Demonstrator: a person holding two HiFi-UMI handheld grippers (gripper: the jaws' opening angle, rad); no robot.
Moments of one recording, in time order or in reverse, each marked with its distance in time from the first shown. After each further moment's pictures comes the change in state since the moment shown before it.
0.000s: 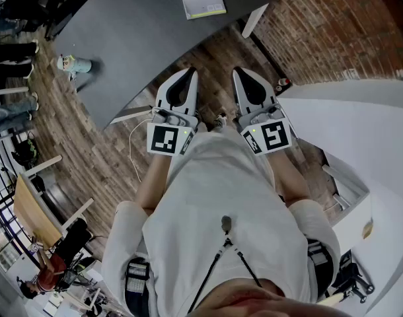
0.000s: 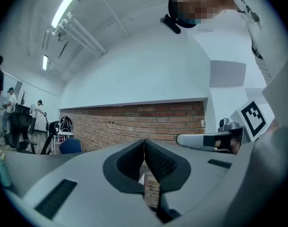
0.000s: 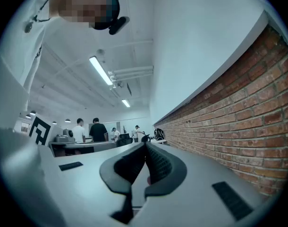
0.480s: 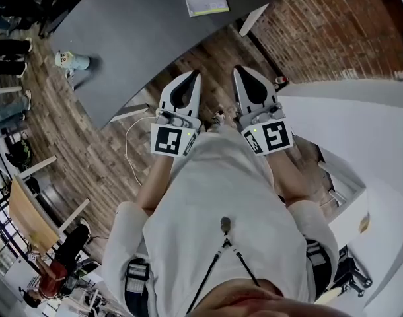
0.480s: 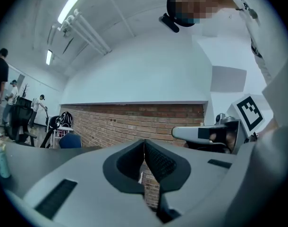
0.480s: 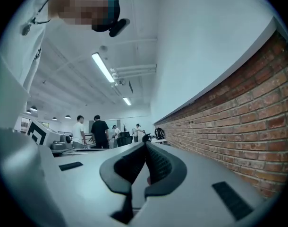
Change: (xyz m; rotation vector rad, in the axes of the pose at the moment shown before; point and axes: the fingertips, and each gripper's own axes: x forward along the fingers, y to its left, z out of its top) left arm -0.028 0.029 -0.011 -0.050 0.002 -0.010; right arm 0.025 0.038 0.001 -0.022 0.010 -0.004
